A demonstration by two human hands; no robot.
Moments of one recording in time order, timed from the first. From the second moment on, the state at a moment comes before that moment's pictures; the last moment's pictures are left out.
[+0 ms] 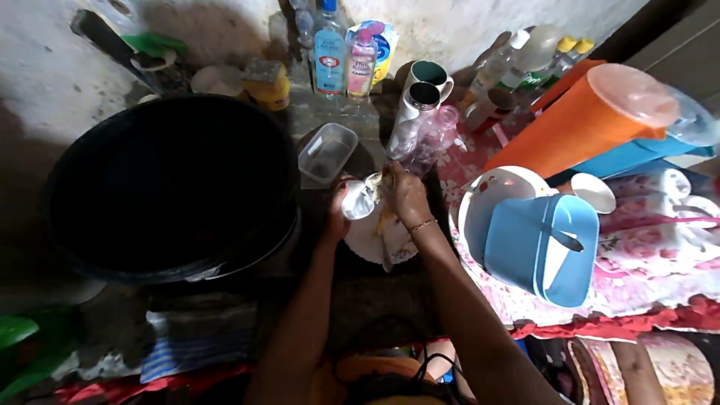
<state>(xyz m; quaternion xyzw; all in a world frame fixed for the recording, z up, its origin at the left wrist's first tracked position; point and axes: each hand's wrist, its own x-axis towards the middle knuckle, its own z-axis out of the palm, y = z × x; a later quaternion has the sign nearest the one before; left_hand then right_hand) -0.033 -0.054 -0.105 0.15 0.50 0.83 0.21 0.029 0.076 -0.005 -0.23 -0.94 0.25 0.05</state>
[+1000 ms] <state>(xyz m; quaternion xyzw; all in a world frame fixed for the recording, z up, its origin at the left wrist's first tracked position) -0.034 -0.052 -0.109 0.18 0.50 0.84 0.14 0.027 0.070 -0.051 -0.30 -0.70 0.62 0.20</state>
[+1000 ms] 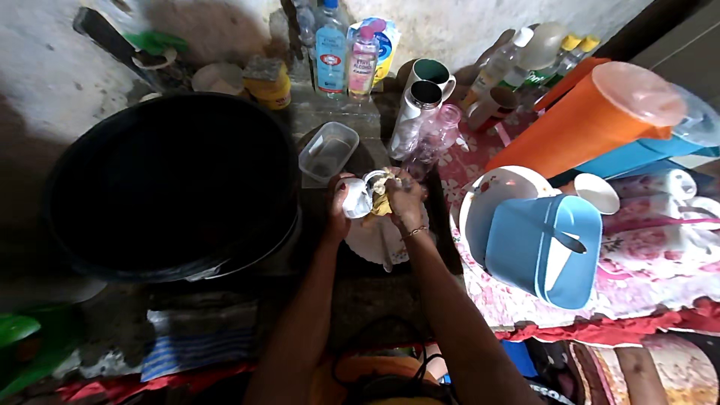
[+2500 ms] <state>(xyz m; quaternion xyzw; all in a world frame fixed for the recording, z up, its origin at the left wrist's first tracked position) -0.075 0.017 0.110 0.33 0.86 0.38 0.03 0.068 0.064 0.034 -0.19 -0.91 0.36 0.07</state>
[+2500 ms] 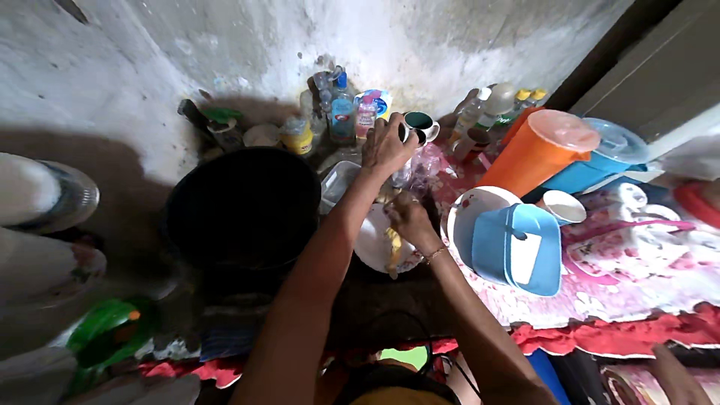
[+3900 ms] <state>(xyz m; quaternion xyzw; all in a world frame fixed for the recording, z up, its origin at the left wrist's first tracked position) -0.055 0.024 0.071 0.36 0.91 0.20 0.07 0.076 0.019 0.049 0.21 -0.91 0.22 0.27</state>
